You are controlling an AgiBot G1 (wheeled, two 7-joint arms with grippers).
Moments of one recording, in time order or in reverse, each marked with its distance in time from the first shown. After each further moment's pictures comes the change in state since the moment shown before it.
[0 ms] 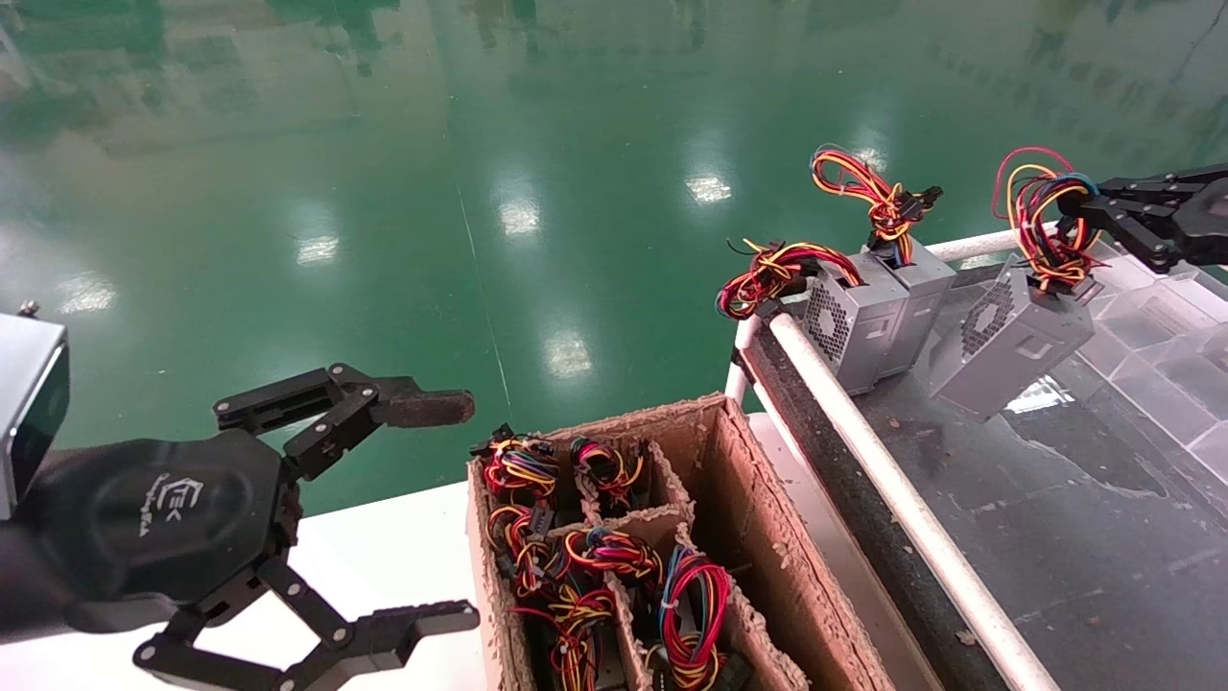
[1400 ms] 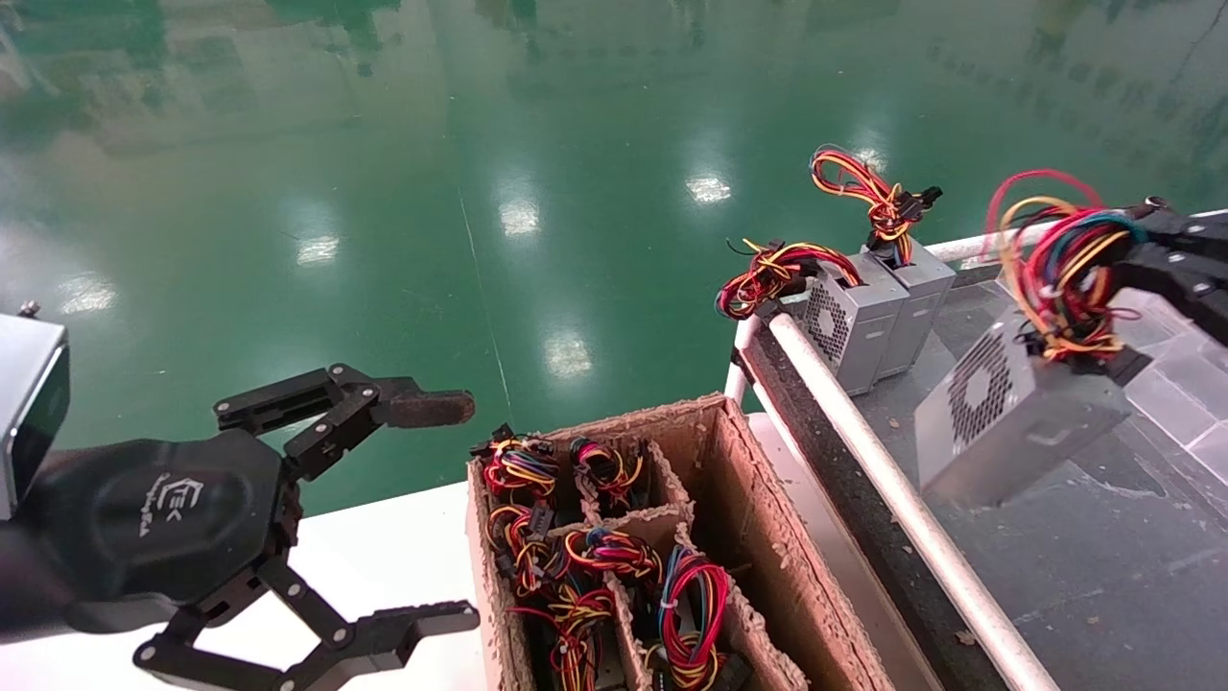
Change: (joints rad) left arm 0.001 0.001 -0.003 0.000 0.002 0.001 -0.001; right arm -0.652 0.405 0.248 0.841 0.548 -0.085 0.195
